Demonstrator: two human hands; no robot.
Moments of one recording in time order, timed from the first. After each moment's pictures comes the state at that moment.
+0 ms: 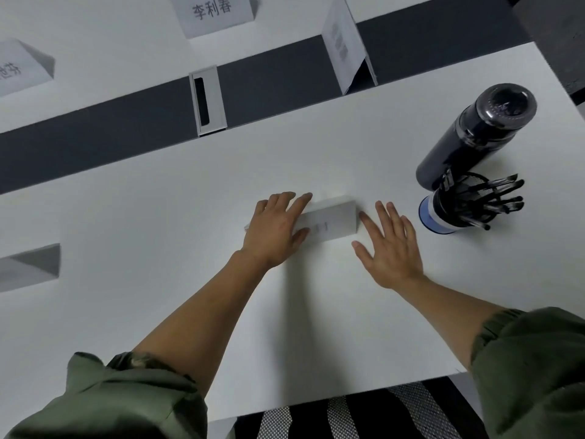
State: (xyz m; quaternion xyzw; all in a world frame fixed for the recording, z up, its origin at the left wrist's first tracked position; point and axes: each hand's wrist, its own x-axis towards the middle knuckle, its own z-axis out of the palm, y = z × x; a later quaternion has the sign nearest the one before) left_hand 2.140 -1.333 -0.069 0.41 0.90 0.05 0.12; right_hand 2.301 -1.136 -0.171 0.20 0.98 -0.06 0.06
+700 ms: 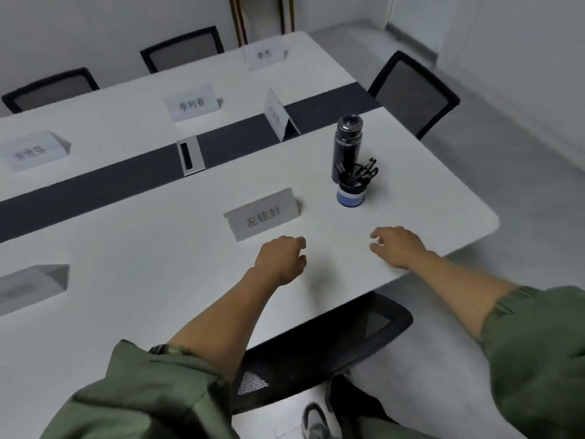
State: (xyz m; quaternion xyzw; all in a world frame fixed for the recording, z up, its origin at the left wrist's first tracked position) left_hand 2.338 -1.359 0.026 0.44 0.88 0.03 0.17; right_hand 2.480 -1.122 -0.025 0.31 0.92 -0.20 0.15
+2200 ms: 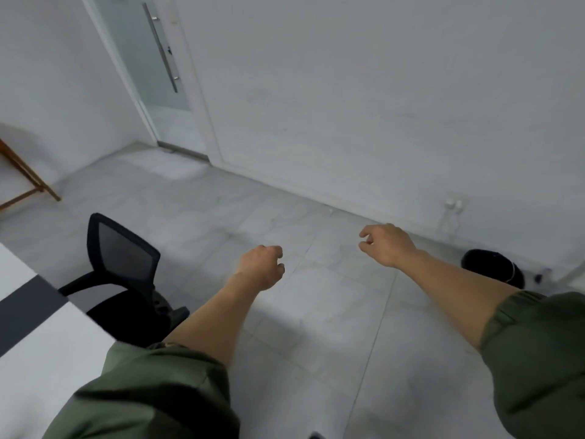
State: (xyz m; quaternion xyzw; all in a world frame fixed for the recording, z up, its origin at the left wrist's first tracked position) left_hand 2.656 -0.573 0.092 0.65 0.74 0.00 0.14; right_hand 2.930 -0.477 0.091 0.59 0.79 -0.16 -0.04
